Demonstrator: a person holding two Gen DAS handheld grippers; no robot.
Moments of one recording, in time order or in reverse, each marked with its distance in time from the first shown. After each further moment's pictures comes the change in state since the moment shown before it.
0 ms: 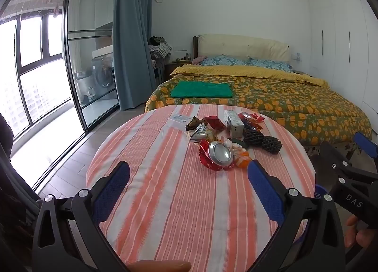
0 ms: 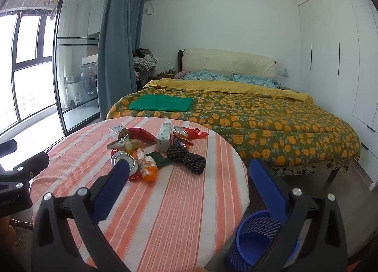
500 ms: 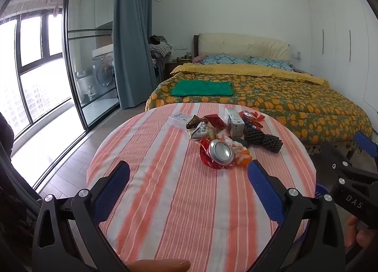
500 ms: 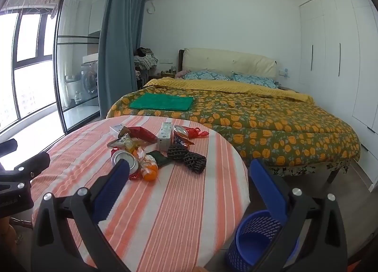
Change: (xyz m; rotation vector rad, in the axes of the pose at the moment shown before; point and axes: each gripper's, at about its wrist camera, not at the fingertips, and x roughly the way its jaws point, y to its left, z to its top) left arm -0.001 0.000 0.000 -0.001 -0.006 0.000; right arm -0.004 -0.001 0.001 -0.007 0.000 -0.005
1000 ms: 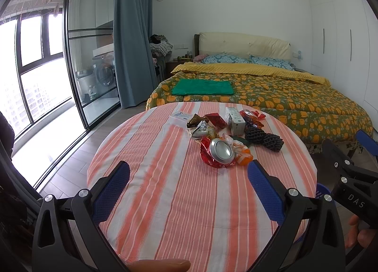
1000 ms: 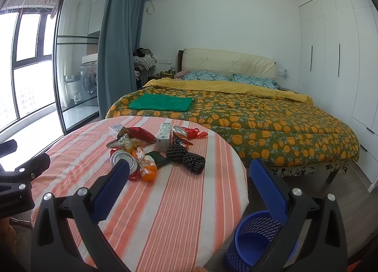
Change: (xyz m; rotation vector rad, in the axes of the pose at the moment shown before) left arm 0.001 0.000 0.000 0.002 0.004 0.000; right arm 0.004 0.003 -0.001 -0.005 0.000 -0.001
